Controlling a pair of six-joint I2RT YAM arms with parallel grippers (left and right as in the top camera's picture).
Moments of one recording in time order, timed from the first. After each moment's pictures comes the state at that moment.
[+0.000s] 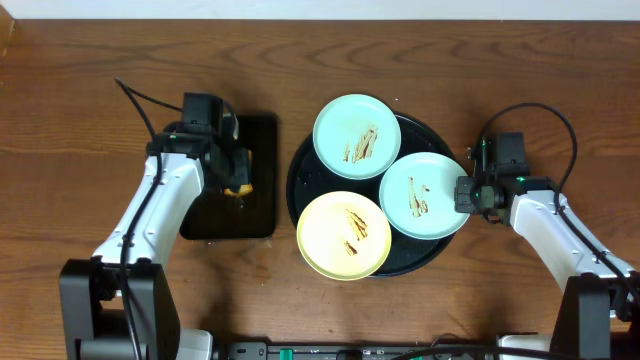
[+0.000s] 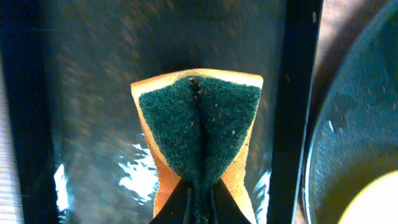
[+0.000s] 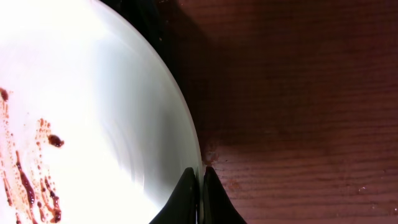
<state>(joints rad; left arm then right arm) -0.07 1.61 1.10 -0.77 0.10 -0.15 0.05 1.54 0.80 -0.50 0.03 0.13</state>
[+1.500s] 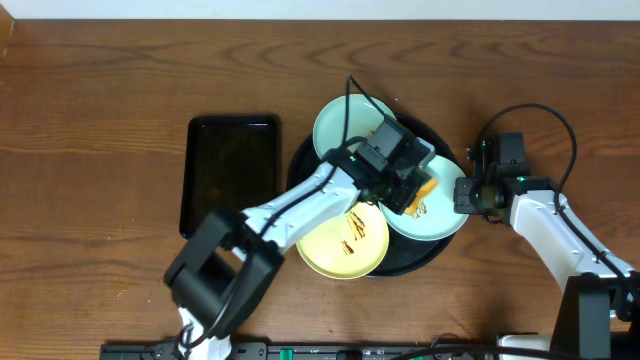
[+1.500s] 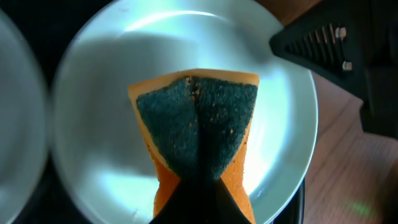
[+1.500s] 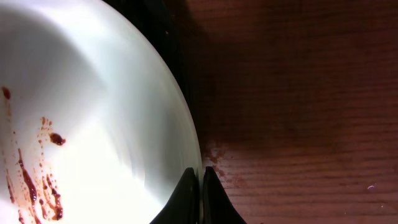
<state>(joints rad) -0.77 1.94 1.34 -0.41 0.37 -0.14 0.05 1.54 0.81 -0.51 0.01 0.13</state>
